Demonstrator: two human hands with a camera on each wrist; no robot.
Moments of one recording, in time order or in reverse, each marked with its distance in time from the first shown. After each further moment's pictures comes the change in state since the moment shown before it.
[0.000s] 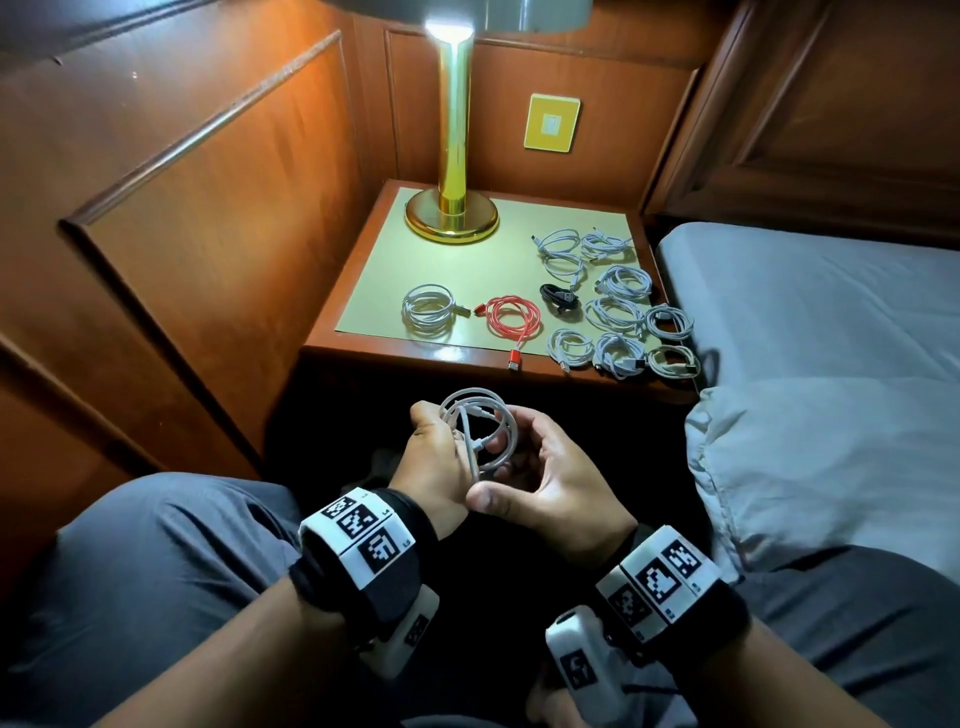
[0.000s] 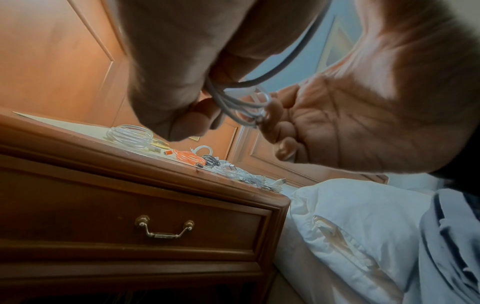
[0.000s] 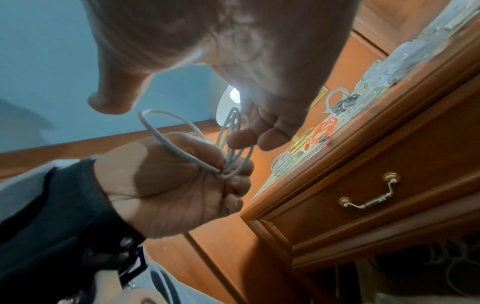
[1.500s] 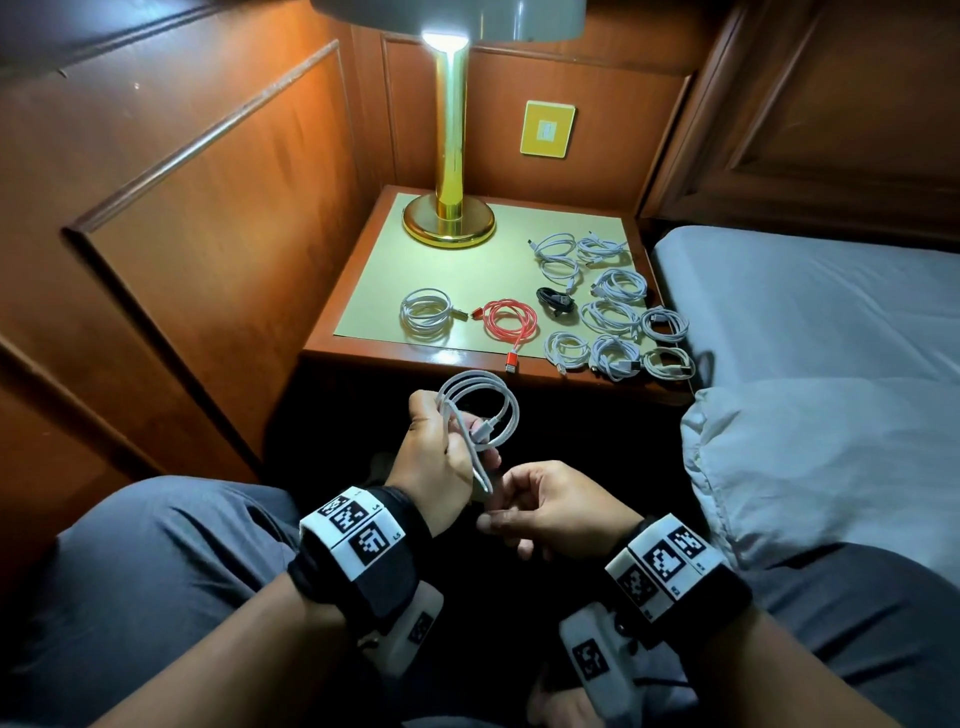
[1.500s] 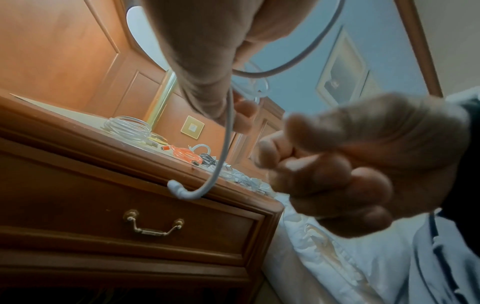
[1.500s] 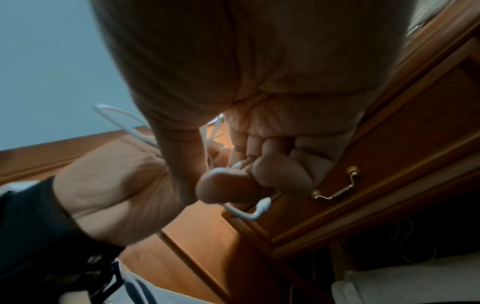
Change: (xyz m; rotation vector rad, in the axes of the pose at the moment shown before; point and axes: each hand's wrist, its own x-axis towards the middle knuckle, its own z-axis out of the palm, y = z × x) left_hand -0.009 0.003 0.005 0.152 -0.030 0.265; right_hand 0.004 0.008 -0.013 -0.265 -0.224 0.401
